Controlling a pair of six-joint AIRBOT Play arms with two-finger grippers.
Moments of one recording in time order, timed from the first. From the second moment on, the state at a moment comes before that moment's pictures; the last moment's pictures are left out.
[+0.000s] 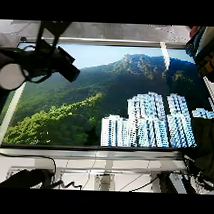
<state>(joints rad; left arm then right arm) -0.53 -1.14 1.61 1.72 -1.04 -1.29 -1.00 -0.91 1.48 -1.15 1.42 1.62</state>
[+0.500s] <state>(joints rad) -0.26 -1.19 1.61 1.72 -1.12 -1.50 -0.05 -1.11 1.48 -1.31 1.16 1.40</state>
